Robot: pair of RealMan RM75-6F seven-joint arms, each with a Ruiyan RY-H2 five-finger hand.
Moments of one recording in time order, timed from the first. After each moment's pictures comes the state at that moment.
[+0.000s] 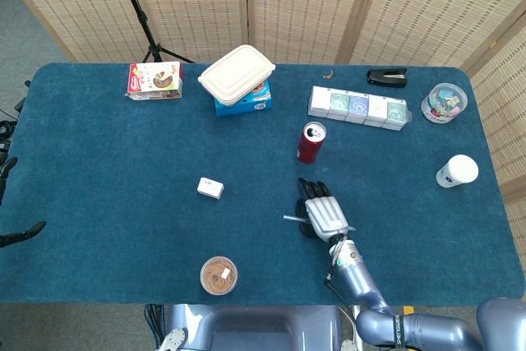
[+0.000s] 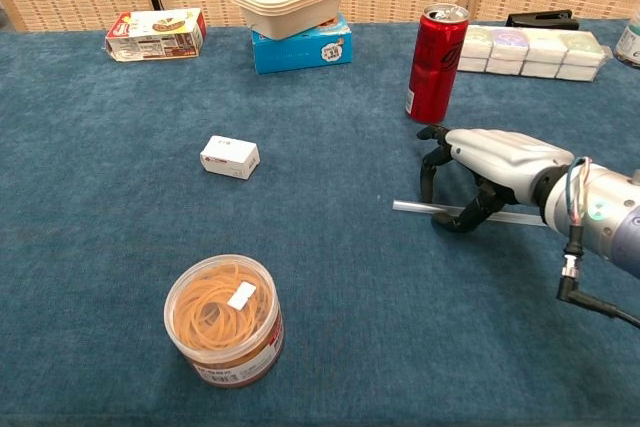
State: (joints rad) left arm -0.12 -0.96 -0.12 -1.79 1.39 1.46 -0.07; right arm 0.63 -1.72 0.16 -1.51 -0.98 1.05 -0.50
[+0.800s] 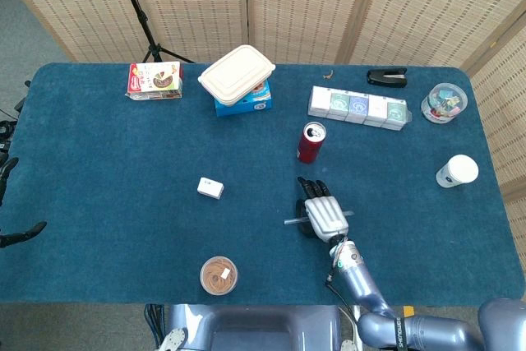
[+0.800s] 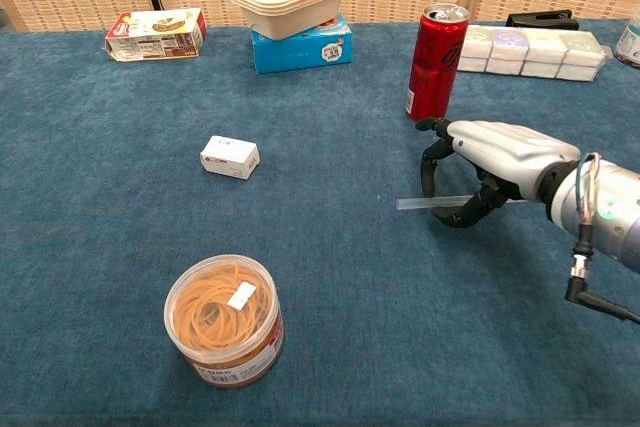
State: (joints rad) left arm -0.12 -0.96 -0.12 -1.79 1.39 1.46 -0.08; right arm 0.61 -1.70 0.15 -1.54 -1.04 1.08 -0.46
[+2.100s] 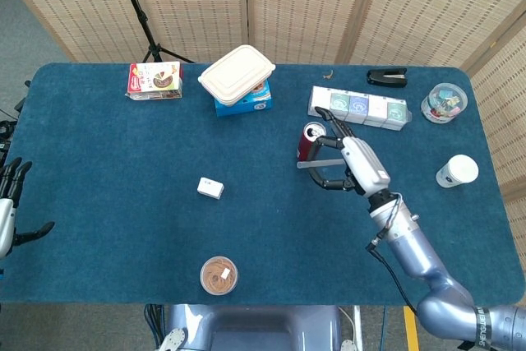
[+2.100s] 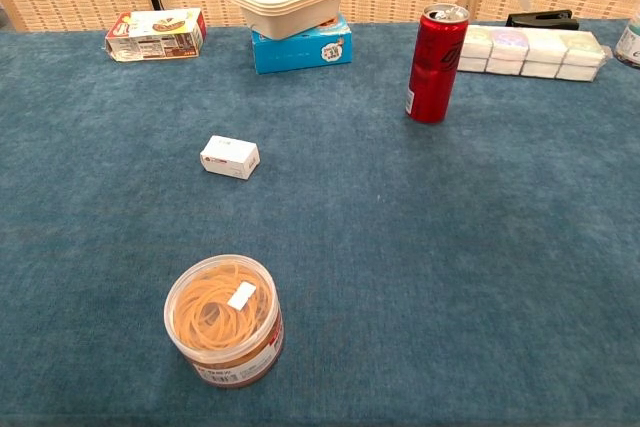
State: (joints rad) left arm -0.14 -1.11 -0.12 -1.64 1.37 1.45 0.03; right arm 0.64 -1.14 0.47 -1.96 -1.07 0.95 0.21
